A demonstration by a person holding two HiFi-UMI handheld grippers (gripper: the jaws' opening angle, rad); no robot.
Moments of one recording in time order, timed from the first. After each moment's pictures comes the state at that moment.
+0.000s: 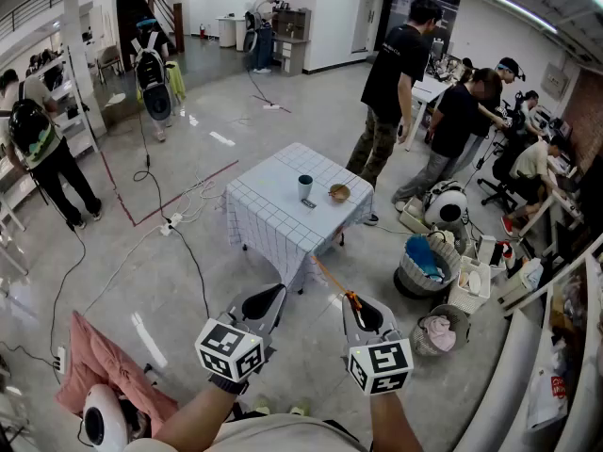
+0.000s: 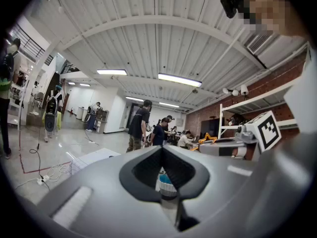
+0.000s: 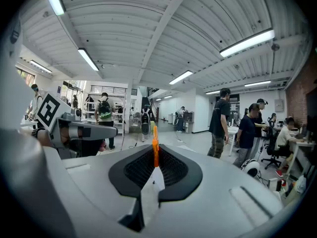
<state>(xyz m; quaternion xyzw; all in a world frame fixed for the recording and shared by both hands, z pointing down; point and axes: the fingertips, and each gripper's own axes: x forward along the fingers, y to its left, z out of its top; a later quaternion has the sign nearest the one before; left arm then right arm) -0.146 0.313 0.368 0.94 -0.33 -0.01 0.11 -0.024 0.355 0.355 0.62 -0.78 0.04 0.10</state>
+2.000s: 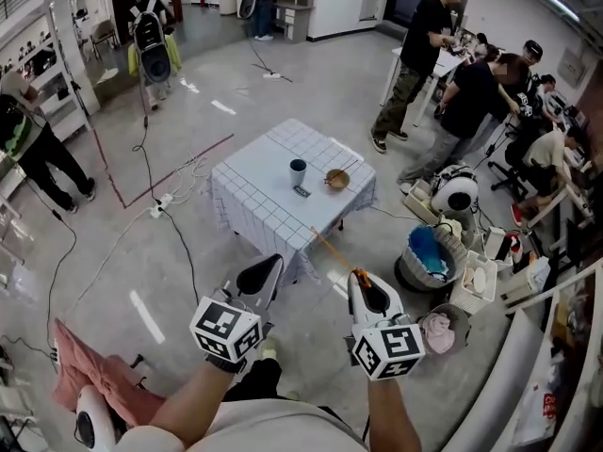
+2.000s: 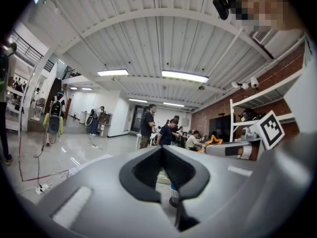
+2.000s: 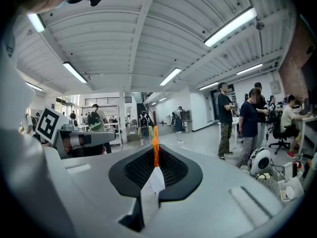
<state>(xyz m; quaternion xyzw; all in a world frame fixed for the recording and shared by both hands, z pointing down) -0.067 0.158 0.383 0.93 -0.35 -0.01 0.08 0.072 0.209 0.378 0.62 -0.78 0.09 0.02</state>
